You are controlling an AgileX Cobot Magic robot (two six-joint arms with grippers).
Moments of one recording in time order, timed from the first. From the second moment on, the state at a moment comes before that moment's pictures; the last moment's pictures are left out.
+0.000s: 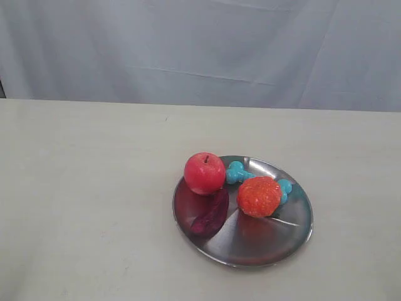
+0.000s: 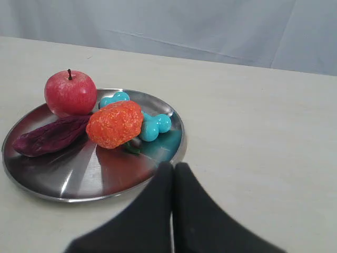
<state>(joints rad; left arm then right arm) -0.23 0.00 0.00 0.13 0.35 -0.16 -0.19 0.01 0.00 -0.05 0.35 0.06</state>
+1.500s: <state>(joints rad) -0.23 0.00 0.00 0.13 0.35 -0.16 -0.19 0.08 -0.36 0.02 0.42 0.07</state>
